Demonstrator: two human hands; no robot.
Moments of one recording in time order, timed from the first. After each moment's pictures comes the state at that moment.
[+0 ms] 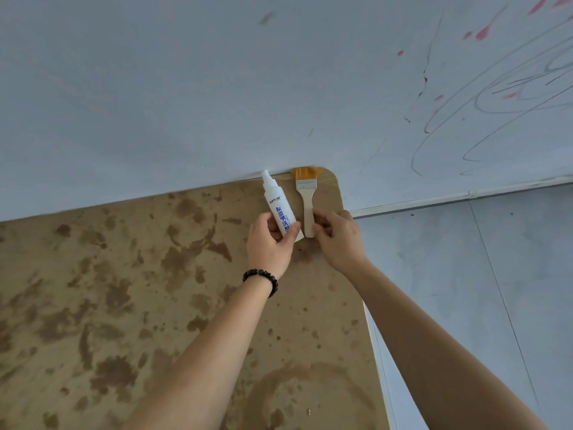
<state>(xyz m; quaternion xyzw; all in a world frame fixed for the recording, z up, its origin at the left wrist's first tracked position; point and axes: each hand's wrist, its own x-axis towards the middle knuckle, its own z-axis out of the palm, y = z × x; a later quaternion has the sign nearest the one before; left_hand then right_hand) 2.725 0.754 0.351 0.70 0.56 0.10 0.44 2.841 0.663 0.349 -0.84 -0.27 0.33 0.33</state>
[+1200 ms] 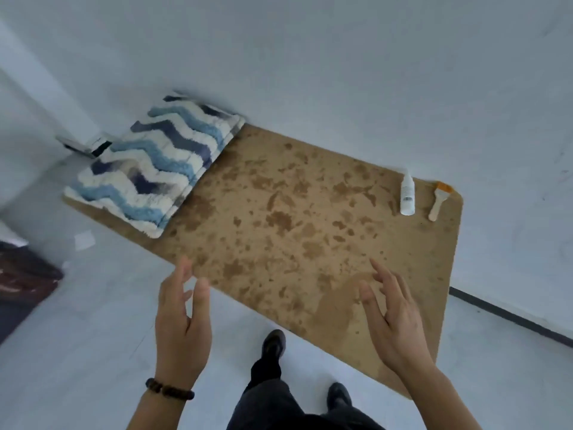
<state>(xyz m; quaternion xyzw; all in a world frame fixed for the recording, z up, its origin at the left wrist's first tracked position) 2.244 0.479 0.584 0.54 0.69 0.40 0.27 2.530 0.439 0.552 -0.73 -0.54 0.27 0.33</state>
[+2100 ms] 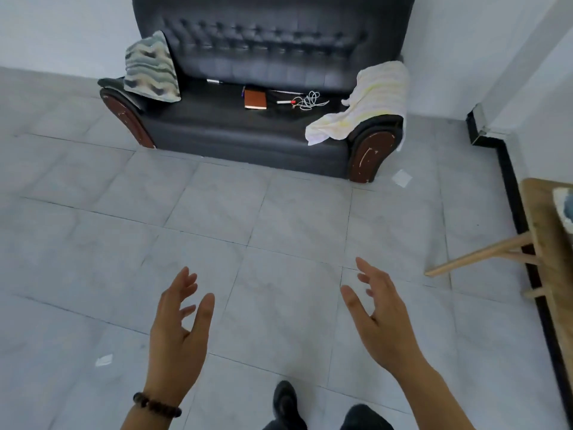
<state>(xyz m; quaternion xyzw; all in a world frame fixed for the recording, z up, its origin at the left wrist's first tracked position) 1.852 0.001 0.588 0.01 0.87 0.49 -0.01 1.934 0.281 0.549 -0.20 -0.86 0.46 0.06</state>
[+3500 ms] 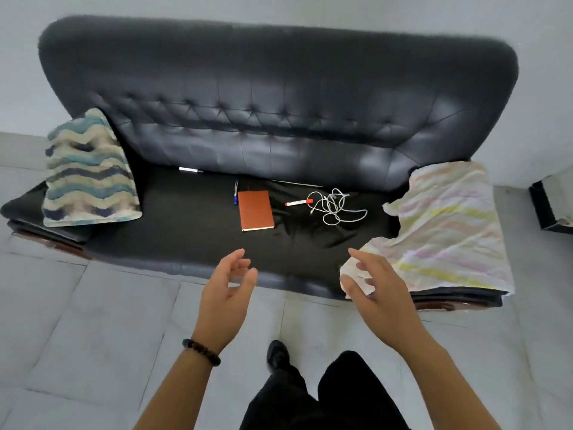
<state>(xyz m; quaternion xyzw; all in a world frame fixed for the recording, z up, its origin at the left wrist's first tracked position) 0.847 0.294 0.556 0.05 0.85 0.50 0.15 0.963 0.529 0.540 -0.22 -0.86 0.45 0.03</state>
